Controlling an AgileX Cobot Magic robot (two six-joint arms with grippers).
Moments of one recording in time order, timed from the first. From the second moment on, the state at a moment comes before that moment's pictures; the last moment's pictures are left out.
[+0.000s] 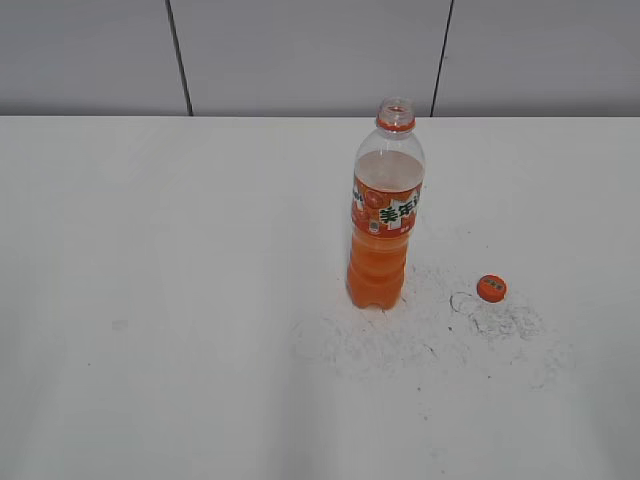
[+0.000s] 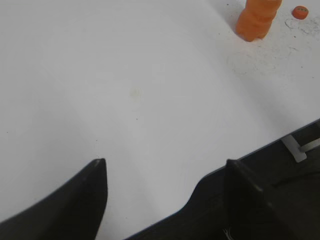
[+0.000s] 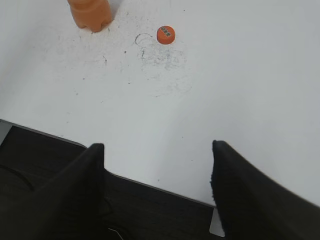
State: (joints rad) left arm -0.58 0.22 -0.54 0.05 1.06 -0.06; right arm 0.22 0.11 -0.44 0.13 1.10 -0.14
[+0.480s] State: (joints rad) left arm -0.55 0.21 -0.54 0.04 1.05 -0.06; right arm 0.21 0.11 -0.44 0.13 1.10 -0.14
